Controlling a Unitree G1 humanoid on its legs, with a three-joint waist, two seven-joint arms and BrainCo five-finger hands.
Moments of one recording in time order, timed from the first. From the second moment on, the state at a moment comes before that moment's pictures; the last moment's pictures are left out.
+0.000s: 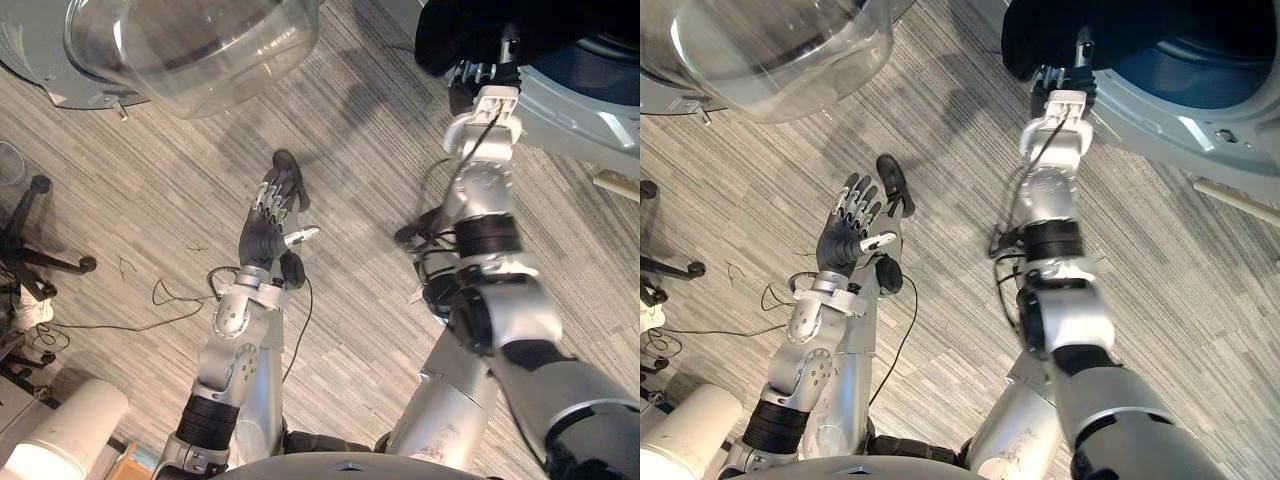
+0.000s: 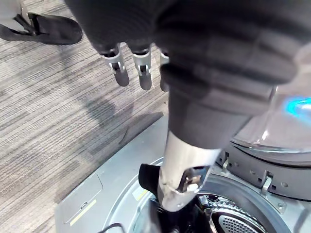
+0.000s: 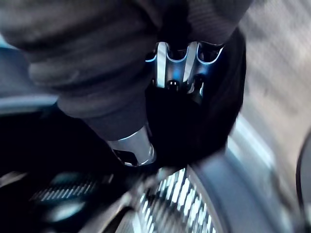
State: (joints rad) left arm -0.13 -0.04 -0.24 -0.11 -0.39 -0.09 0.07; right arm -1.02 -0.20 -0.08 0.20 1.52 -0.49 -0.20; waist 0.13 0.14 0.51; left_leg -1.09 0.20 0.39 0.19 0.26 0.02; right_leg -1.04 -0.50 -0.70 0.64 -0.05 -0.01
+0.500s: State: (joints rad) left arm -0.16 -0.05 -0.25 -0.05 -0.39 -0.10 0.10; right arm -1.01 -0.16 -0.32 0.02 1.28 -0.60 -0.31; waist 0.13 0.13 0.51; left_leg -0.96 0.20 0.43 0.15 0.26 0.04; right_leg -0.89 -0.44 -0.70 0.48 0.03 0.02
